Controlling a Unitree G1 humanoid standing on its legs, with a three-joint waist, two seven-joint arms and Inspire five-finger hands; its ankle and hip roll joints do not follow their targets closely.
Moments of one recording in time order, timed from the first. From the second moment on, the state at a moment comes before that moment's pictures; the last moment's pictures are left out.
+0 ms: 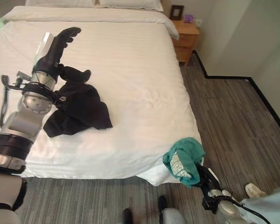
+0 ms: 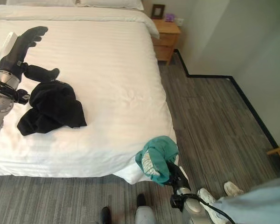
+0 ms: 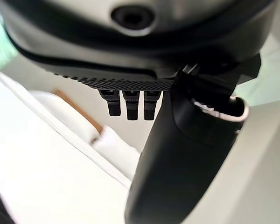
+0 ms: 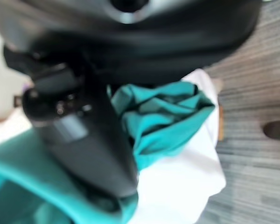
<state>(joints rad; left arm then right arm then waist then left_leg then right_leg) -0.92 1.04 -0.46 0.64 0.01 -0.07 0.17 0.15 -0.37 0.08 0.39 0.38 -0.05 0.07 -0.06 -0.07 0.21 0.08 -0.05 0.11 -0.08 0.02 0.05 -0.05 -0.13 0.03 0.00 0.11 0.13</state>
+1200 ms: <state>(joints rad) -1.10 0.96 -0.42 1.12 0.16 -0.05 0.22 0.14 -0.37 0.19 0.34 0.46 -0.13 0.06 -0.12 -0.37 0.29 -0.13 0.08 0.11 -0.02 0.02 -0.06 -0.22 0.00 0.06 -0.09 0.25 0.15</state>
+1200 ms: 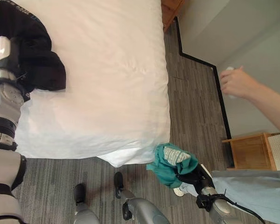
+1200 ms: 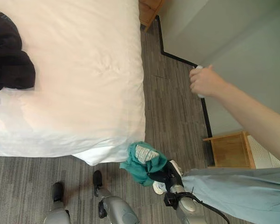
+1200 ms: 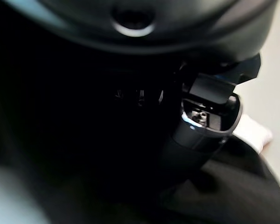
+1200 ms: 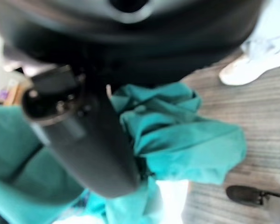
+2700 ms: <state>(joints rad) 0.29 0.35 0.24 0.04 -0.59 -0.11 0.12 0.06 -0.33 -0.01 0.18 0.50 -0.11 -0.07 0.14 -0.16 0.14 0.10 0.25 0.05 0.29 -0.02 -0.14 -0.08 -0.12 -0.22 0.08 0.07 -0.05</state>
